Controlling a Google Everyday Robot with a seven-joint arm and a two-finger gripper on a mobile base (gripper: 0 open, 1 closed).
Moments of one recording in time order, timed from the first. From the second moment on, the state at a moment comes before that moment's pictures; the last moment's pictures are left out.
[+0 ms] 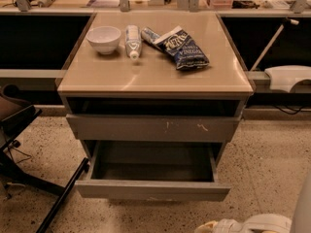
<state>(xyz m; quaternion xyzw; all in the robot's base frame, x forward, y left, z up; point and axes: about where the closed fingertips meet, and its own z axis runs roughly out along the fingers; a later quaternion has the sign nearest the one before) 0.312 -0.146 0.443 -0.43 0.85 0.20 0.25</state>
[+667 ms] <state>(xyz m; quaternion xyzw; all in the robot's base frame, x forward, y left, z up) 0.318 -0.143 0.443 -0.43 0.84 0.21 0.25</state>
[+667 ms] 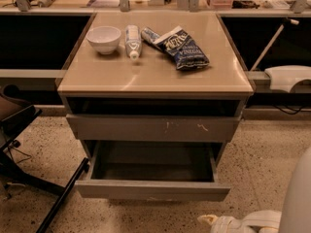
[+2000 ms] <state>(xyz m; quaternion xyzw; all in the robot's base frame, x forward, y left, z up) 0.421 -0.131 0.469 -0.46 0.80 0.20 0.34</state>
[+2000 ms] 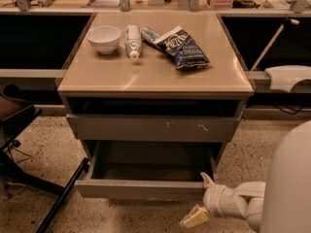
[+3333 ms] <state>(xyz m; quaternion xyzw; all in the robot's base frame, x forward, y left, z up) 0.461 -0.127 0.432 -0.44 0.80 0.20 0.36</state>
